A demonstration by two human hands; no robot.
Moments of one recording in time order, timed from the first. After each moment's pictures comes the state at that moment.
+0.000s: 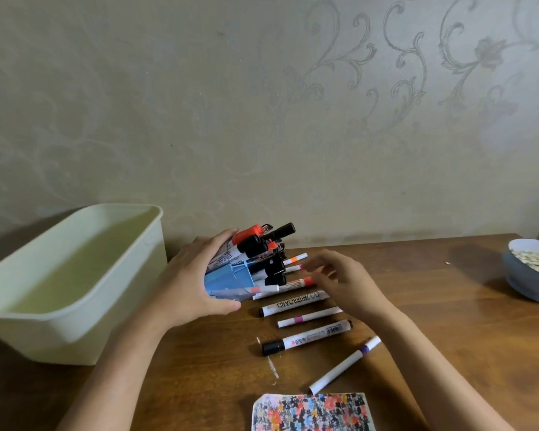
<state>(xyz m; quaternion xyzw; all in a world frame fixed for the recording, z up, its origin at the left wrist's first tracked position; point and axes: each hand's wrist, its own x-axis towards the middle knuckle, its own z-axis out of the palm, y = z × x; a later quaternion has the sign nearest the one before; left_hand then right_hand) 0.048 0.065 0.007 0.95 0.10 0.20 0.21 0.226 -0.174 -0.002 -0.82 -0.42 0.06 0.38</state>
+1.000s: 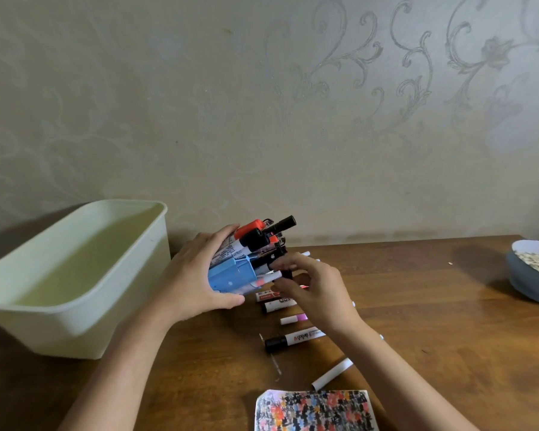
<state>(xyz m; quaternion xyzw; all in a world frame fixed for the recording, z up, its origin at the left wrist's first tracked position) 0.049 0.065 0.007 0.95 0.10 0.22 0.20 0.174 -0.140 -0.004 -0.77 -0.40 0.07 0.49</state>
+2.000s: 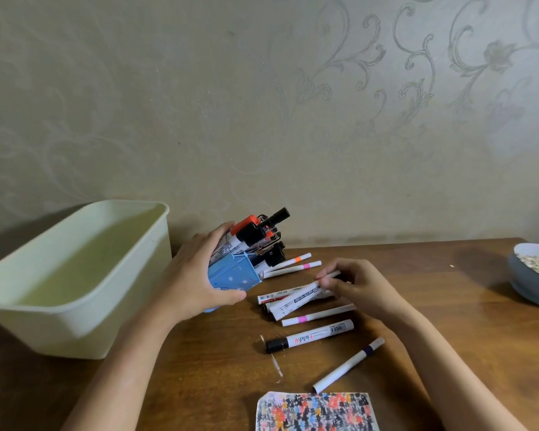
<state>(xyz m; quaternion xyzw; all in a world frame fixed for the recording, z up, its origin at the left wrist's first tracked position) 0.050 0.066 0.006 0.94 0.12 0.24 0.23 0.245 -0.192 -0.011 -0.77 -0.42 0.16 0.45</state>
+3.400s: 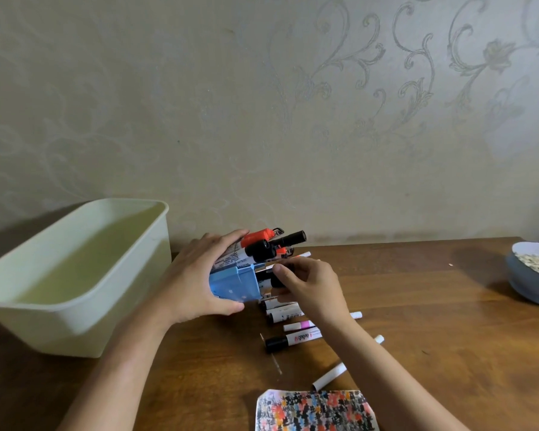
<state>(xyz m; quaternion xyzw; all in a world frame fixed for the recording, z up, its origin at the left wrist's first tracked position) 0.045 0.063 0.009 0.96 0.07 0.20 0.19 0.168 -0.128 -0.001 -0.75 -0.28 0.16 0.58</state>
